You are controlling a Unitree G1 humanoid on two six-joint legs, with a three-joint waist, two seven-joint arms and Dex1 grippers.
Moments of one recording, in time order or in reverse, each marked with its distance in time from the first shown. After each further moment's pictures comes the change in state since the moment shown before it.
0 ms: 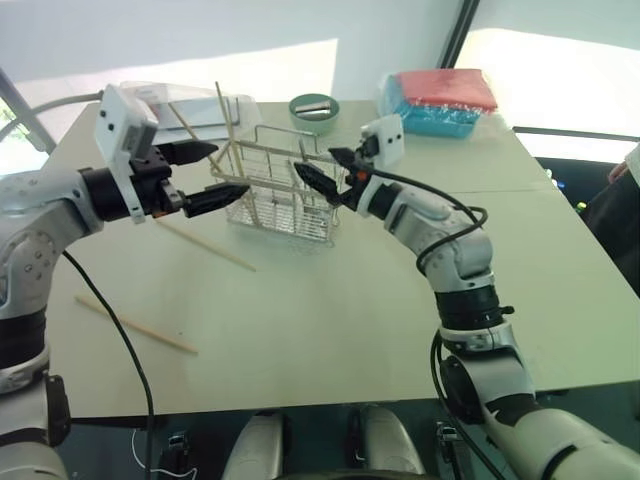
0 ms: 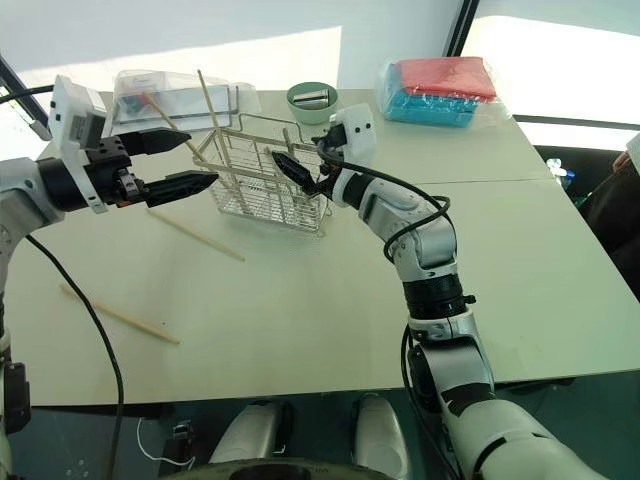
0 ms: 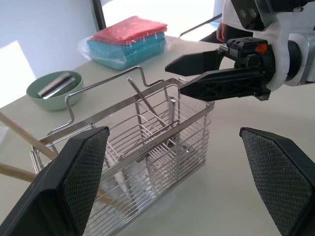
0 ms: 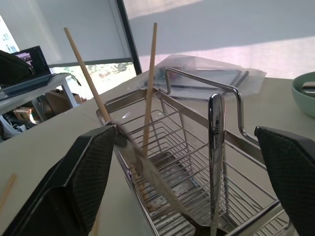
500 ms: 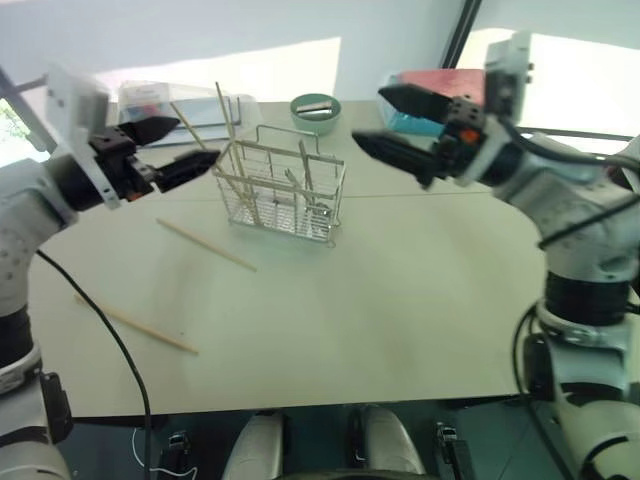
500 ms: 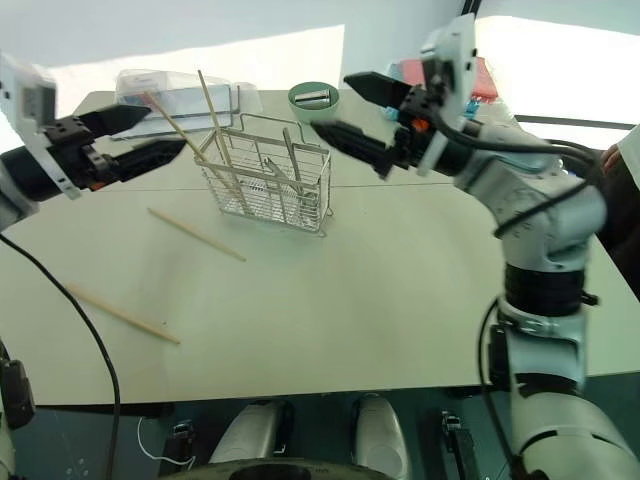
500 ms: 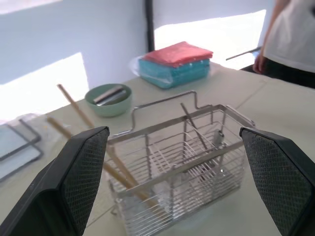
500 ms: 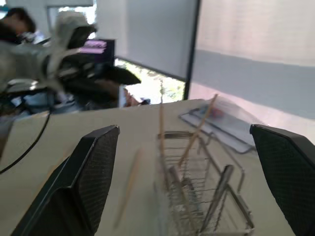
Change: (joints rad) left arm 0.004 -0.015 0.206 0.007 -0.079 0.100 0.196; right arm 0.009 -0.482 -0.162 -0.328 0.315 0.140 0.485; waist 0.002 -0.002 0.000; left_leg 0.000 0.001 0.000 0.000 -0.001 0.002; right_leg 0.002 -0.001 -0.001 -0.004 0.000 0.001
